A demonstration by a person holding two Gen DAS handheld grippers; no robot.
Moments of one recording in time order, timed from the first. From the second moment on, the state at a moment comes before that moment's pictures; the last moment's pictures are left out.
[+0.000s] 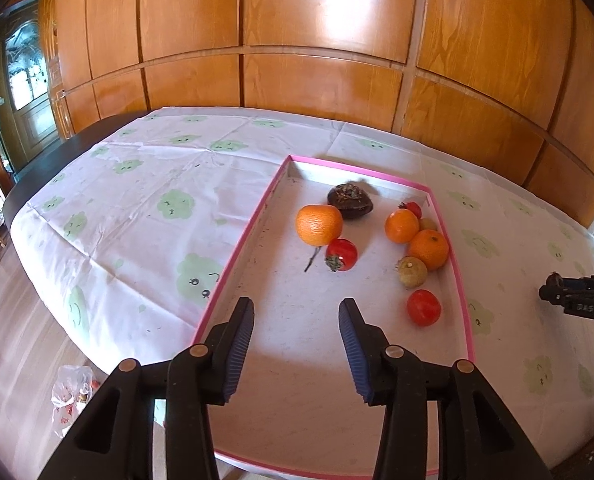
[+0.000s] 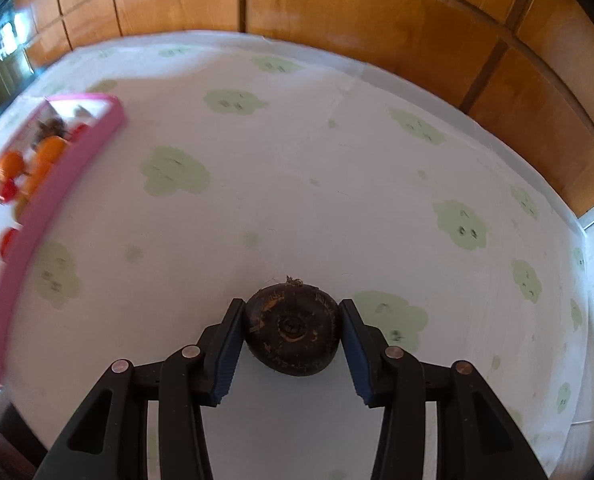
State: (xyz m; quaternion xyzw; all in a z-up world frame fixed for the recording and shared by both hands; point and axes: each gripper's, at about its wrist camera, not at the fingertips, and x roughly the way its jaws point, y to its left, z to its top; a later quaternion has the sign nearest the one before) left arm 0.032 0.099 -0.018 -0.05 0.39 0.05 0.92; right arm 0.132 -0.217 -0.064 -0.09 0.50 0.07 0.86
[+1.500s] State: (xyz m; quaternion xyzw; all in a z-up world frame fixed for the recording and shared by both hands) left arm 0.022 0.124 -0.012 -0.08 0.38 0.08 0.92; right arm 0.106 -0.005 -0.036 -0.11 0.41 0.24 0.88
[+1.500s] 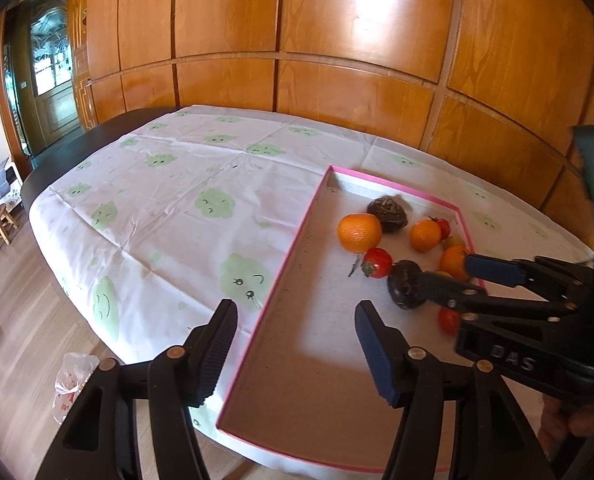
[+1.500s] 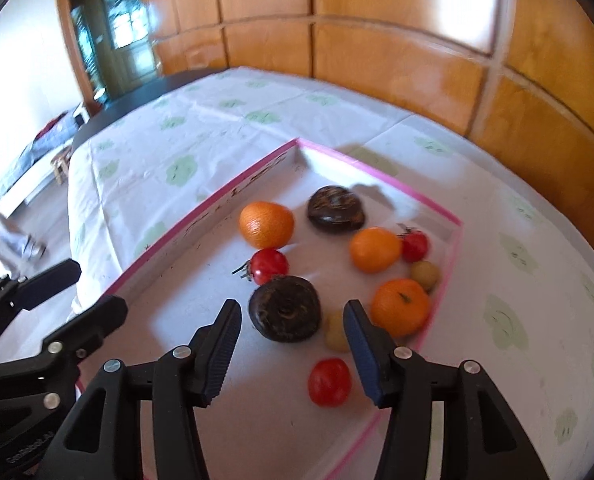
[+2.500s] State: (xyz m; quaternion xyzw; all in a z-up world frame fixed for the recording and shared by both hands) left arm -0.015 0.079 0.001 -0.03 0.33 0.05 0.94; right arm 0.025 -0.094 -0.036 0.01 0.37 0.07 0.92
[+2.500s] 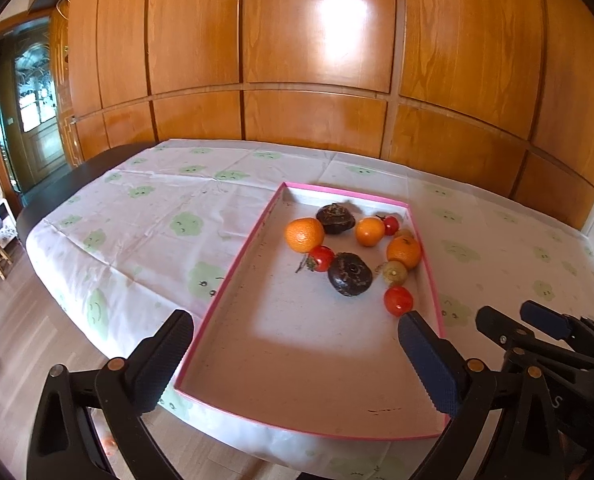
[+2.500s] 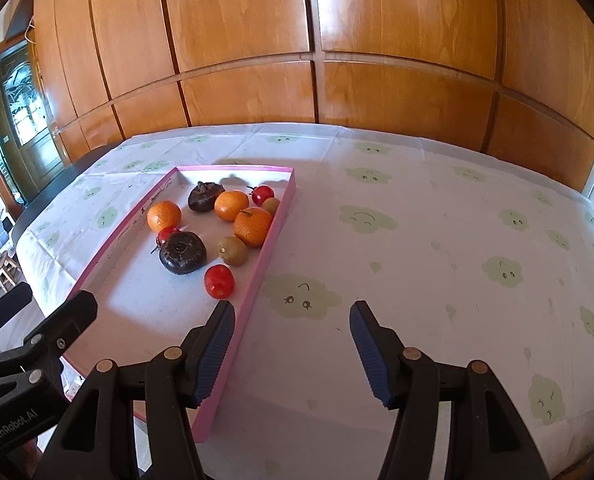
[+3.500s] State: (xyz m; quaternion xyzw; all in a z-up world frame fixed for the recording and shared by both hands) left arm -0.016 0.083 0.004 -0.04 0.32 0.06 0.94; right arm 0.021 -0.088 -0.035 -0.01 0.37 0.08 0.93
